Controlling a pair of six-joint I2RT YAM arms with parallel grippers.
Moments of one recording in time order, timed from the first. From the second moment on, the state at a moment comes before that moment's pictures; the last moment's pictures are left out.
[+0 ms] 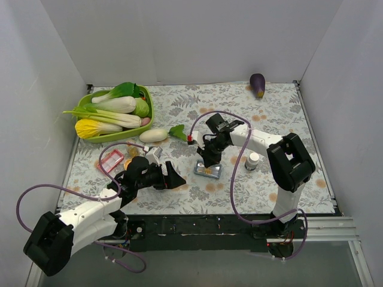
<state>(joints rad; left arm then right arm) -0.60 0.92 0.28 0.12 0.38 -0.75 0.66 1.84 1.24 -0.67 -0.58 -0.65</state>
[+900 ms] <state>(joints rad) -0.60 0.77 1.10 -0.36 0.14 -0.50 0.17 1.02 1.25 -0.49 -0.43 -0.10</state>
